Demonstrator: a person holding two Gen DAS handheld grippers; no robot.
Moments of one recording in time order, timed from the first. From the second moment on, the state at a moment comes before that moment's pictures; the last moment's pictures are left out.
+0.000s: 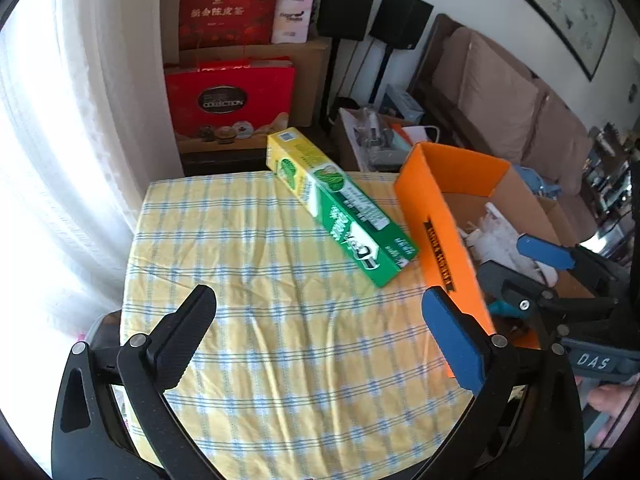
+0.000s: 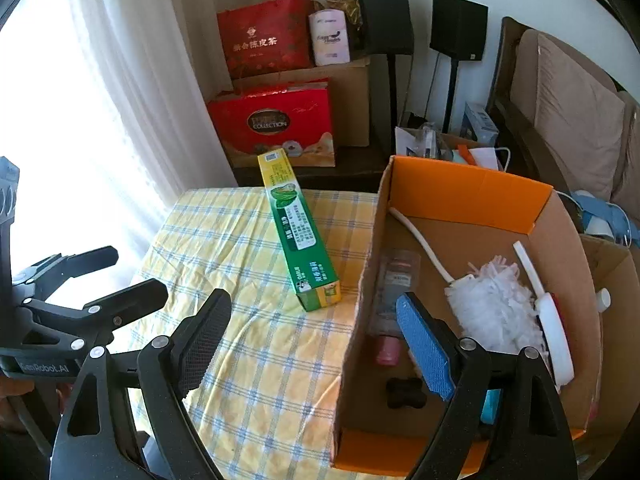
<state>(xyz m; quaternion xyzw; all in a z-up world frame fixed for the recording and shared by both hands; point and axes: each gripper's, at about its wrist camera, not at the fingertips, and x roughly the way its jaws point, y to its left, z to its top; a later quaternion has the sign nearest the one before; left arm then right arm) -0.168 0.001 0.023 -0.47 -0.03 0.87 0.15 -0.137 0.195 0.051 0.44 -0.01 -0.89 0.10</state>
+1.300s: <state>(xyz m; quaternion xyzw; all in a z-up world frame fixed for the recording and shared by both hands) -0.193 -0.071 -0.043 -0.49 -0.13 0.85 0.12 -0.250 0.118 -0.050 0.52 0.14 -0.84 0.06</state>
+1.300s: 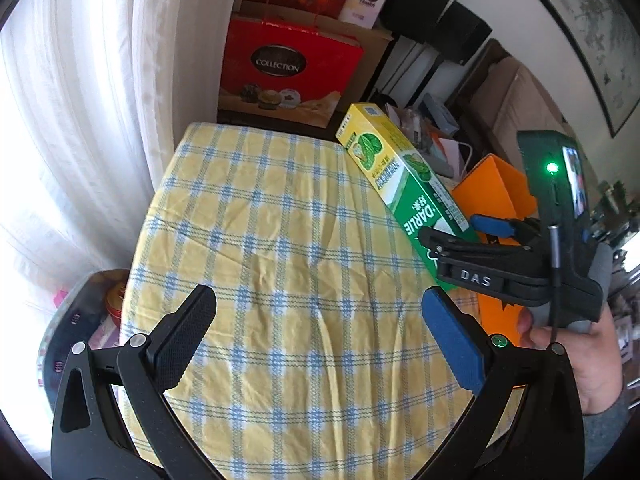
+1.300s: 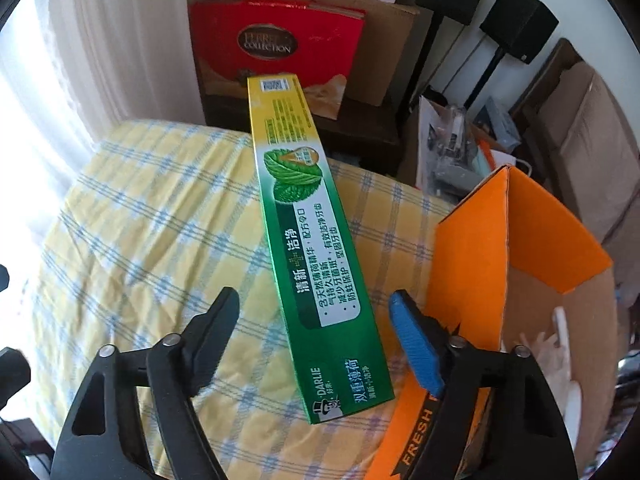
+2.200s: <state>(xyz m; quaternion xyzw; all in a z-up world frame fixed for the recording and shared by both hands) -0.195 -0.072 -0.061 -0.51 -0.23 0.81 0.18 -0.224 0.125 -0.048 0.56 0.03 -0.82 0.15</state>
